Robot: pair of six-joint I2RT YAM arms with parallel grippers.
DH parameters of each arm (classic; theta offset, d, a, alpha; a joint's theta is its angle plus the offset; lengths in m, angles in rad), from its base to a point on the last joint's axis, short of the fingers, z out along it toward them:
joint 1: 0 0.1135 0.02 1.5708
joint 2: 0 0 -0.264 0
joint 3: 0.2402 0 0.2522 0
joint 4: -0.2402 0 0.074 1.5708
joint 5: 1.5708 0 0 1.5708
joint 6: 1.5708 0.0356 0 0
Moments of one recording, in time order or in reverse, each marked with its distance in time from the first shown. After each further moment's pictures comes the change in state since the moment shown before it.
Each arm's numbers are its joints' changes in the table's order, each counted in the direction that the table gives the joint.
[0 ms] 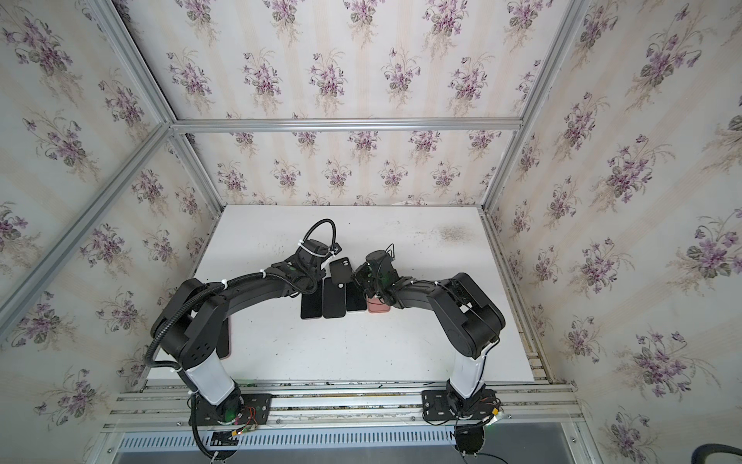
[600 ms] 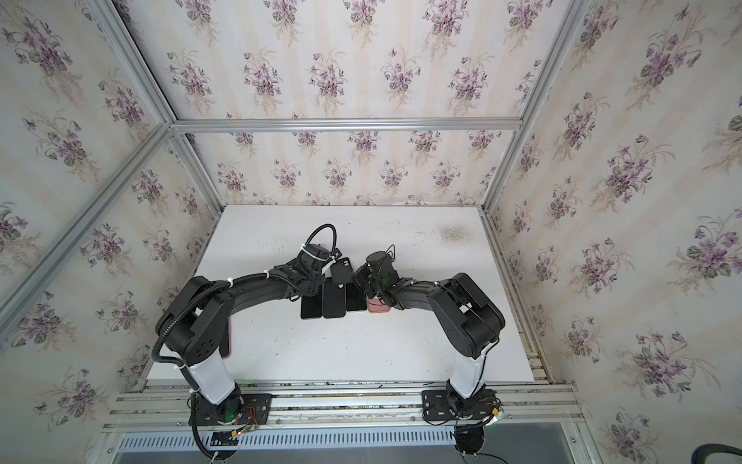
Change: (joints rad) left arm 0.000 -0.030 -0.021 -0.015 0.025 -0.023; right arm 0.000 -0.001 -0.013 0.015 0.004 0.004
